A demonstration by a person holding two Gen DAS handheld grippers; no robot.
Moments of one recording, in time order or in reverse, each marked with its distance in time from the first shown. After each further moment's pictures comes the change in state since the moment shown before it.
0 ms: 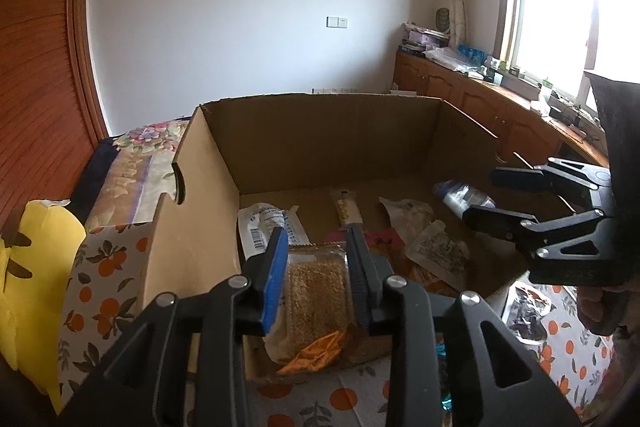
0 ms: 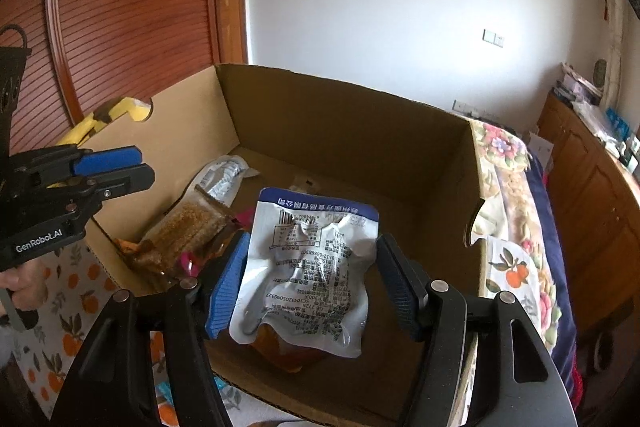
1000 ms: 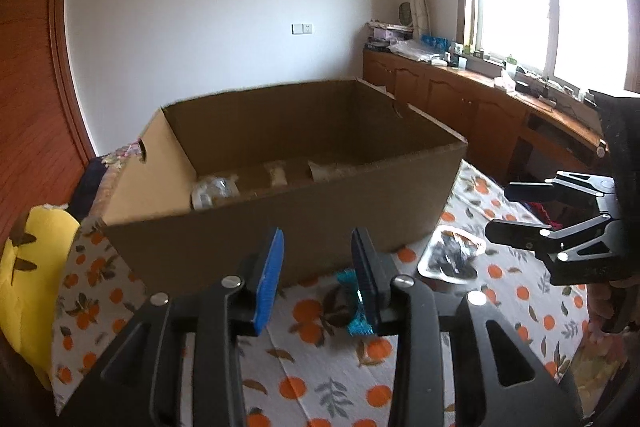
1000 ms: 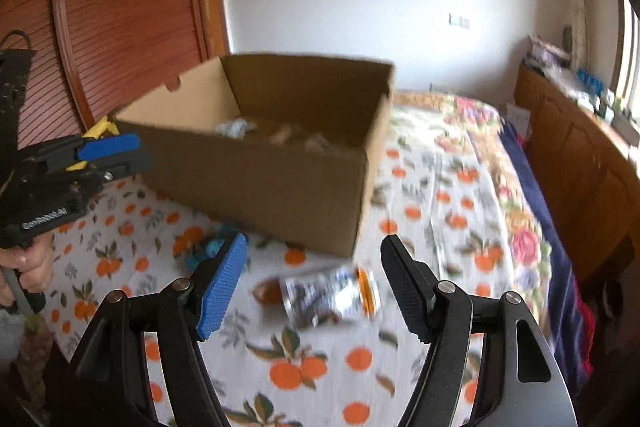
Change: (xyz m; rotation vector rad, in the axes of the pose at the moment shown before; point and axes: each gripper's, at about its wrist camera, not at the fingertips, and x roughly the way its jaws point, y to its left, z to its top) left arm -0.061 -0.079 -0.059 0.100 -0.016 -0.036; right arm -0.097 -0.013 -0.109 0.148 0.013 -0.009
